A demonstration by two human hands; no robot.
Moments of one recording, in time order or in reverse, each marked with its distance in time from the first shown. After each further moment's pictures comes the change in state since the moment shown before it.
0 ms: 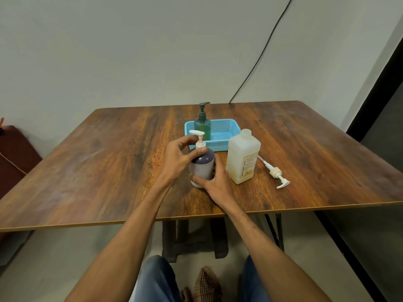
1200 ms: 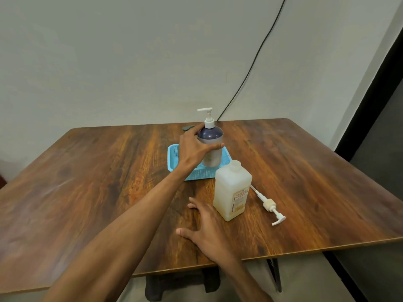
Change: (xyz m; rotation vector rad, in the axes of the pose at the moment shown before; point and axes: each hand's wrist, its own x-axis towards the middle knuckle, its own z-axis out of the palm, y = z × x) left_hand 0.140 -0.007 0.078 0.168 0.177 0.077; right_hand -0.009 0.009 -0.015 -0.272 -0.168 0.093
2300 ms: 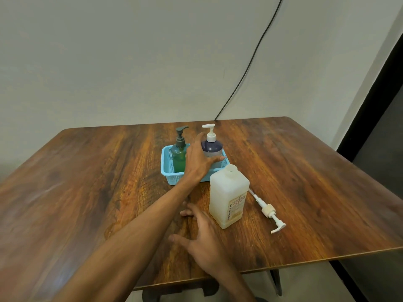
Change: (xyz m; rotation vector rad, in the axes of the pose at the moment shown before) left_hand -0.006 -0.026 0.042 0.117 -0.118 -0.137; right_hand -0.001 -0.001 0.000 0.121 -0.012 0.004
